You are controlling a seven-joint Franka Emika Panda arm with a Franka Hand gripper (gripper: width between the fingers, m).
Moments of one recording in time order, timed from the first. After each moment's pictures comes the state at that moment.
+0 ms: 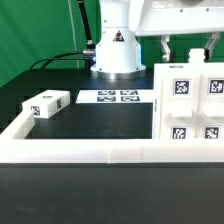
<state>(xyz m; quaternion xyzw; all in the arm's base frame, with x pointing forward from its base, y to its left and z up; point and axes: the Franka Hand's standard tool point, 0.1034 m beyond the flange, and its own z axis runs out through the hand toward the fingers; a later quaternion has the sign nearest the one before) 0.544 0.086 0.129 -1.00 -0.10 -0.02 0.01</state>
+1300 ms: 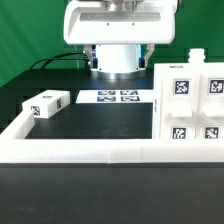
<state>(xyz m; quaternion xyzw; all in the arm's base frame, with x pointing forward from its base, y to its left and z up) 0.487 -0.030 0.108 -1.00 -0.04 0.02 -0.01</state>
